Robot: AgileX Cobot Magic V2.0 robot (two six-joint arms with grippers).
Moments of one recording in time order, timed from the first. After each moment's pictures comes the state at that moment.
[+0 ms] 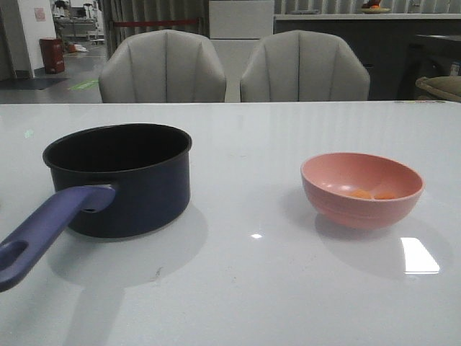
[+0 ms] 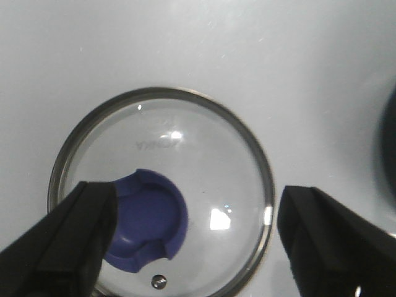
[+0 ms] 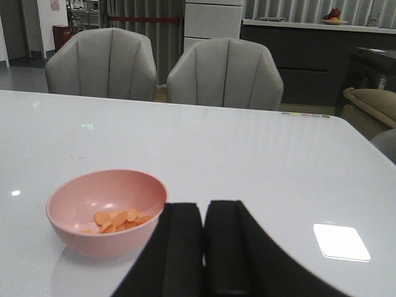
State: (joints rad) left arm -0.09 1.62 -1.17 0.21 0.78 -0.22; right arm 0.10 -0.01 0.03 0.01 0.04 0.00
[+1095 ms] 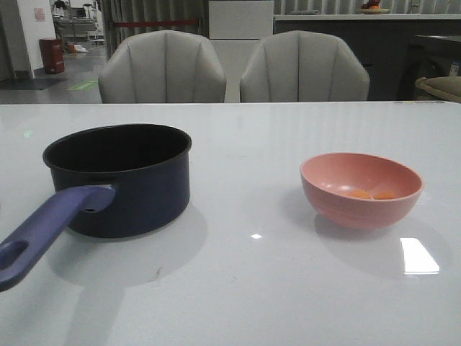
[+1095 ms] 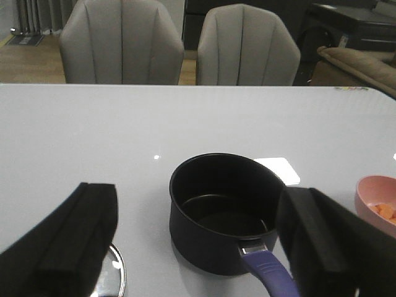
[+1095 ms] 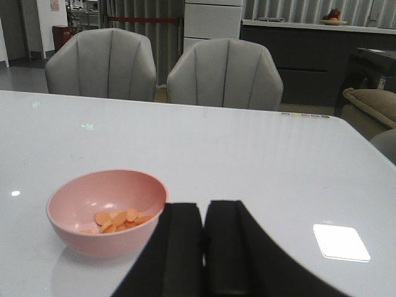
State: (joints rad) left arm -0.32 0.27 -0.45 0.08 0.40 -0.22; right arm 0.10 -0.01 0.03 0.01 0.04 0.00
